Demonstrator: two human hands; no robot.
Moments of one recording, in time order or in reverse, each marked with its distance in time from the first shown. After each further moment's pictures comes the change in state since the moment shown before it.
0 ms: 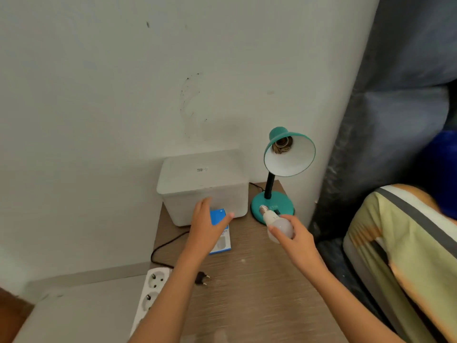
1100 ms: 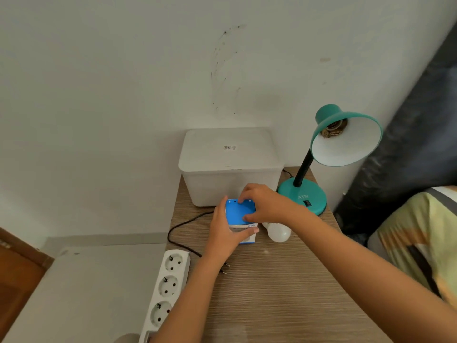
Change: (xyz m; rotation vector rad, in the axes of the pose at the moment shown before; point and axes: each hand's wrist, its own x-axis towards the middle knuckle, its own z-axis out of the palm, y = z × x) left_hand -0.006 -0.076 0.025 -0.256 -0.044 -0.193; right_hand 0.083 -0.071 0.096 -0.651 -0.695 -0.502
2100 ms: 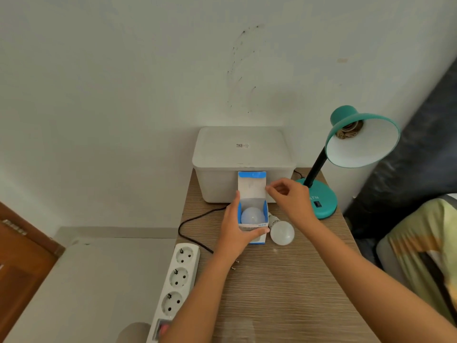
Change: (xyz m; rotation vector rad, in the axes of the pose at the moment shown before) left_hand -0.008 -0.005 0.000 -0.028 -0.014 0.039; right_hand -0.010 0.012 0.016 0.551 0.646 0.284
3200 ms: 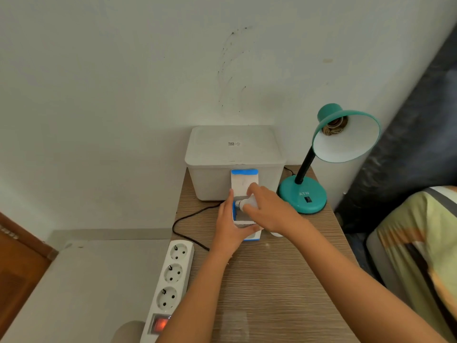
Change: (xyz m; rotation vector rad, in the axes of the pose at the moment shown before) left_hand -0.002 0.002 0.006 -0.011 0.004 -0.025; right_hand -0.036 -0.038 -0.001 -0.469 -0.437 -0.067
